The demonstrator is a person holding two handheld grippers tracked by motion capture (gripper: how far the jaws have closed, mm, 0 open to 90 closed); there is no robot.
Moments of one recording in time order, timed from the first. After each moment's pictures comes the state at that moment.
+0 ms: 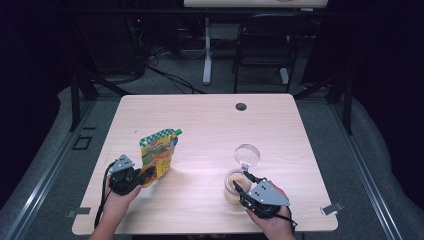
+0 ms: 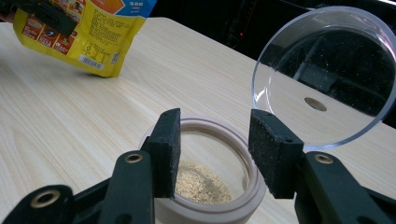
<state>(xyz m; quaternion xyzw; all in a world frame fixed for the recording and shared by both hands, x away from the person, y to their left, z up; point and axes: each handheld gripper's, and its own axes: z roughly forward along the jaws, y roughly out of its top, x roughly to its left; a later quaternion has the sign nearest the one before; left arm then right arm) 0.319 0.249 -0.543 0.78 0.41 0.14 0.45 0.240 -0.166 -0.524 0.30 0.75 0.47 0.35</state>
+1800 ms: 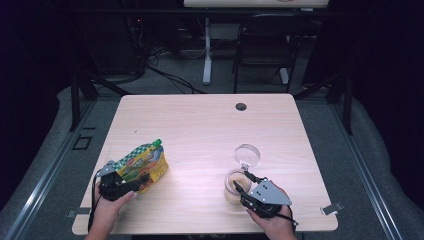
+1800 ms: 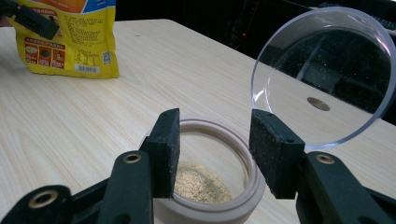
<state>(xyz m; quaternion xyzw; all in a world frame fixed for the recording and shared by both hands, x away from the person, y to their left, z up) 0.308 0.275 -0.554 0.74 0.47 0.12 0.46 0.241 -0.169 -0.523 0.30 0.75 0.48 0.34</state>
